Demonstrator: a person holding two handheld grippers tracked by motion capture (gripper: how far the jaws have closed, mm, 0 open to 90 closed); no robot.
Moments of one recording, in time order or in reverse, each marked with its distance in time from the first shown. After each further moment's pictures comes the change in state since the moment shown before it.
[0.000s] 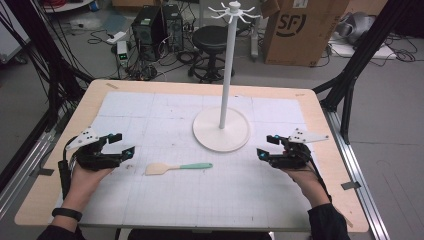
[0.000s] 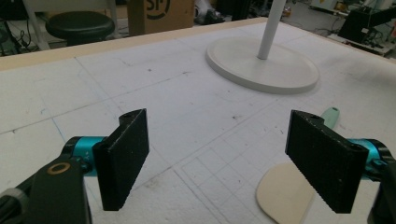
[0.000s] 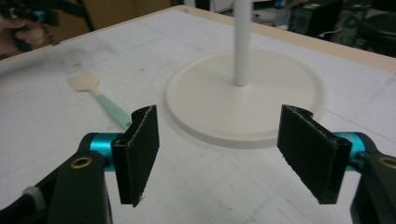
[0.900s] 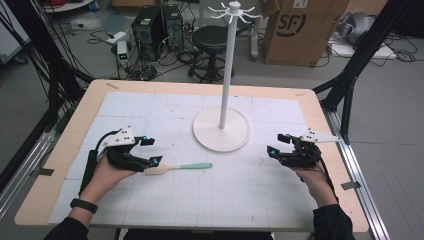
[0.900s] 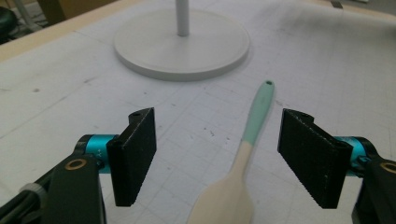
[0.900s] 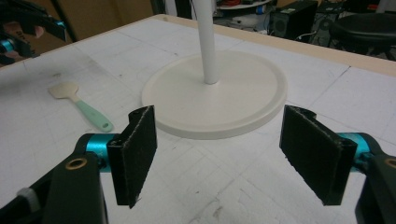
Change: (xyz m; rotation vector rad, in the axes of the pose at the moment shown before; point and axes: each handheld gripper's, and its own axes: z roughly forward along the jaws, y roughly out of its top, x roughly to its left) left arm -0.047 0.020 0.062 0.177 -0.261 0.188; right arm -0.017 -0.008 -0.017 -0.027 -0.044 0.036
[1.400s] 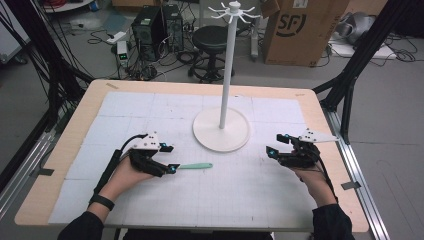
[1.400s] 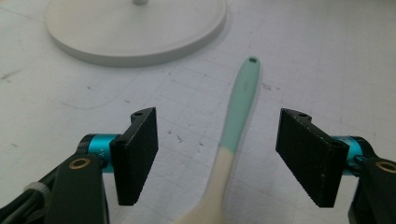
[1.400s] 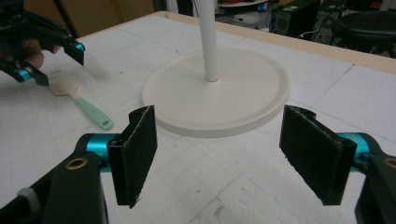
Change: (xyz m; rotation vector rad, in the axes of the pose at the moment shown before) left arm -0.015 0.000 0.051 0.134 -0.067 0.062; right arm 0.000 -0.001 0.003 0.008 0.005 -0.008
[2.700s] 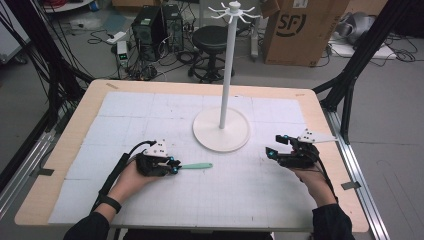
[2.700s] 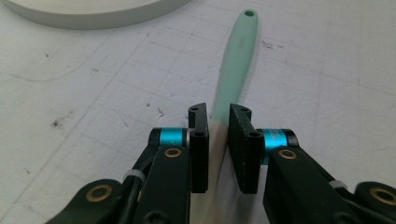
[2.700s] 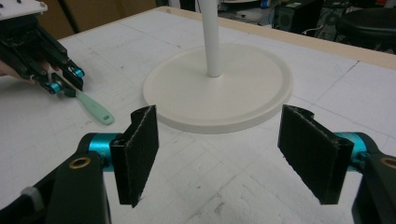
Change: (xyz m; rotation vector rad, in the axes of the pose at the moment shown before) left arm -0.002 -0.013 0.016 0.080 -0.030 0.025; right arm 0.000 -0.002 0.002 0.019 0.010 -0.007
